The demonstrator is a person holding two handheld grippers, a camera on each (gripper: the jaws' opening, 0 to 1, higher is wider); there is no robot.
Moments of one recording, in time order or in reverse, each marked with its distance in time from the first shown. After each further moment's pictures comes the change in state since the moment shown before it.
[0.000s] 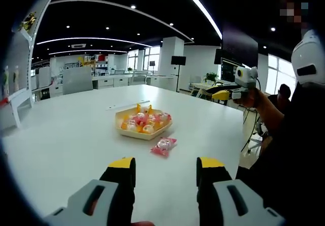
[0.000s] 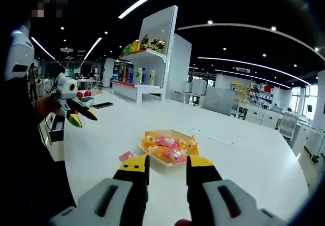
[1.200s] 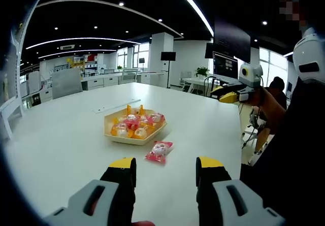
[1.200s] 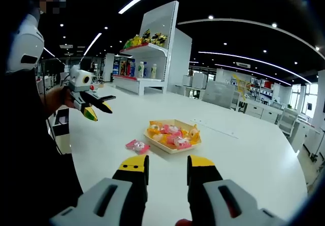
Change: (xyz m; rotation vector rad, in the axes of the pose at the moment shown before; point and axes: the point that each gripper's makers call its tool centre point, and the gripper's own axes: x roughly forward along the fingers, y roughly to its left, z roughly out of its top) left arm 0.035 -0.006 0.005 0.055 0.037 -0.078; right arm -0.024 0.011 -0.017 -0.005 0.060 0.004
